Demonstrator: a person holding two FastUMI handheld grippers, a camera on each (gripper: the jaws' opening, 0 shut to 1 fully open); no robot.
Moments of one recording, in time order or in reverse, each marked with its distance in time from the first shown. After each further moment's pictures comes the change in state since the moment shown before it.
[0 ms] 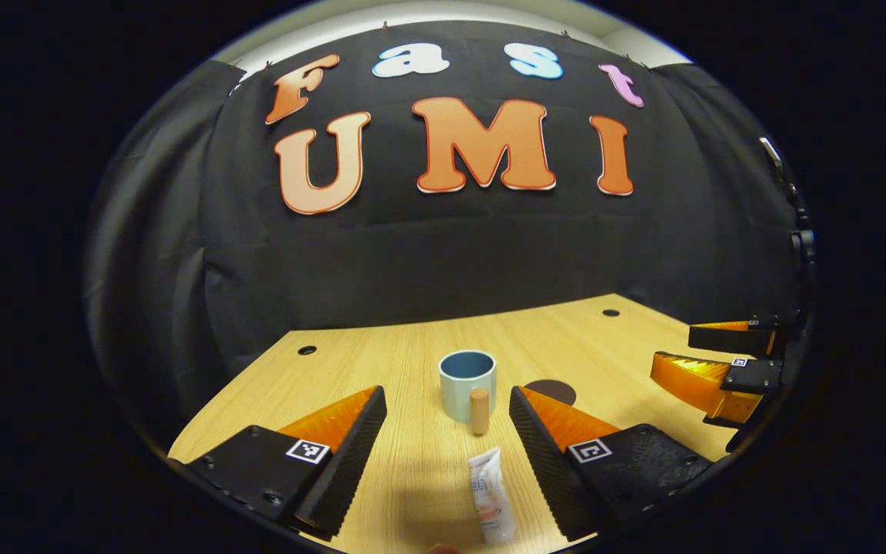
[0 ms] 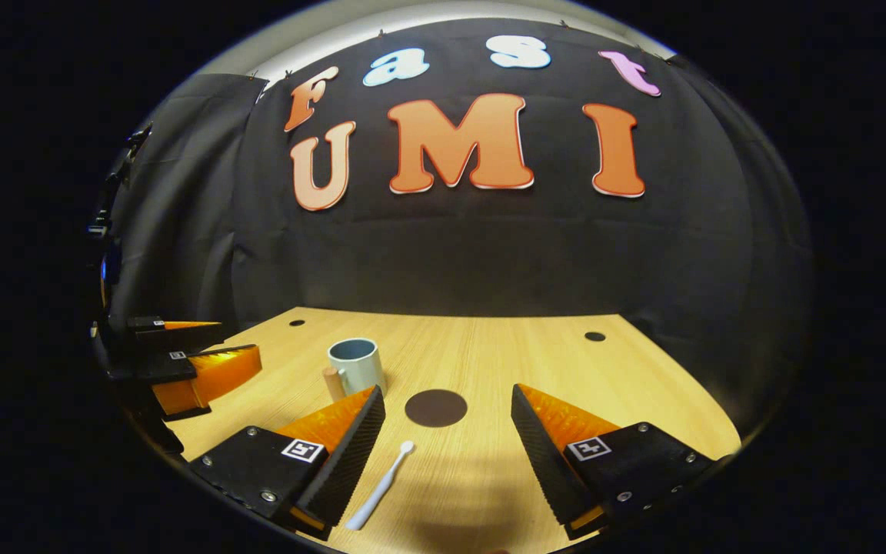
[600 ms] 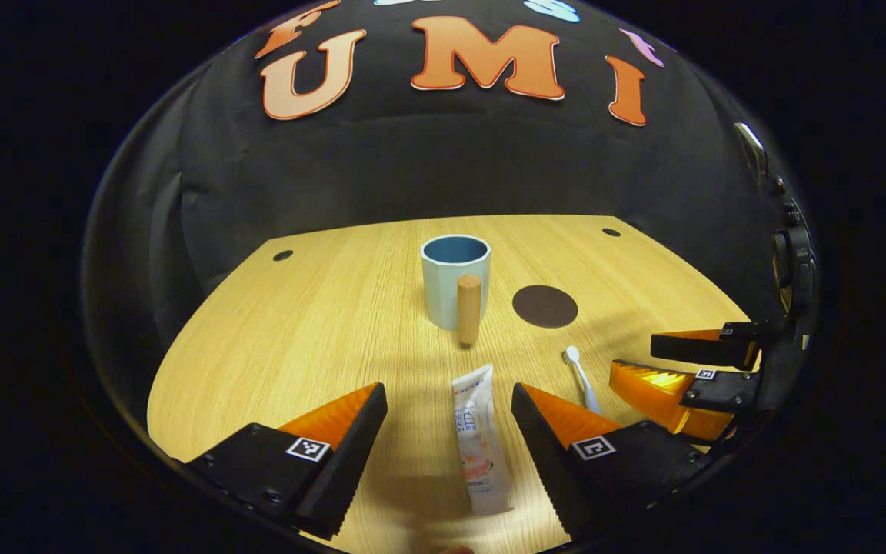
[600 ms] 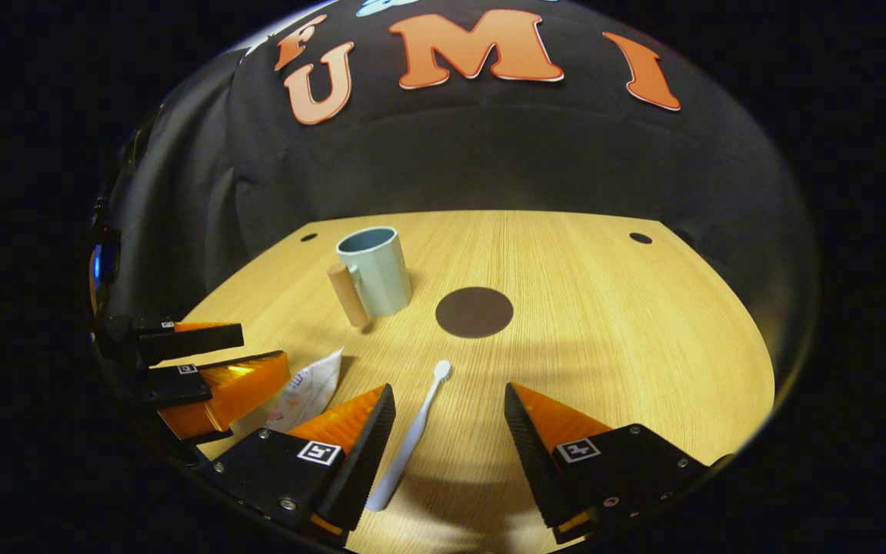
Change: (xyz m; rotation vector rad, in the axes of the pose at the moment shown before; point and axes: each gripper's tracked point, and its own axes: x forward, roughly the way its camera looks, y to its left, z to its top) left arm 0.018 -0.019 -0.092 -0.072 0.334 -0.061; right arm 0.024 0.031 -0.100 0.019 0.386 0.052
